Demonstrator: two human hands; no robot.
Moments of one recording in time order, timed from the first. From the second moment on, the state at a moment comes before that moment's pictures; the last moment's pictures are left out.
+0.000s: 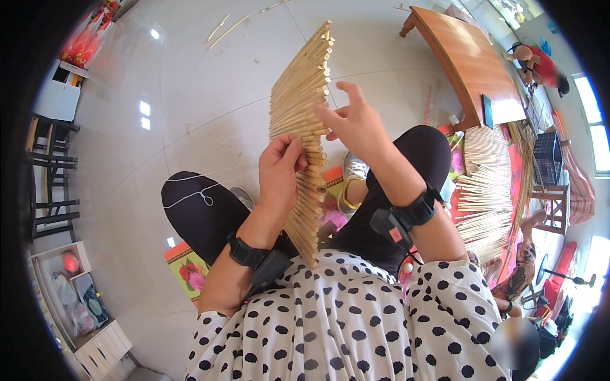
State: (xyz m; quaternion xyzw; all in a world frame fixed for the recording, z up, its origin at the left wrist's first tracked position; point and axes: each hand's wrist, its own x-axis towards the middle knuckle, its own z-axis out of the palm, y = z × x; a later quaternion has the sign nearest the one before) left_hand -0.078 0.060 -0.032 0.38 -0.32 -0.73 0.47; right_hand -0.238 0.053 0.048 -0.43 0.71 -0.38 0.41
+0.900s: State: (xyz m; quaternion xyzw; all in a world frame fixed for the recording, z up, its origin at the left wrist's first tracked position) left_hand -0.084 0.058 -0.032 0.37 -0.29 -0.78 0.41; right_hand -0.246 0.078 0.042 -0.56 0.70 -0.35 0.29
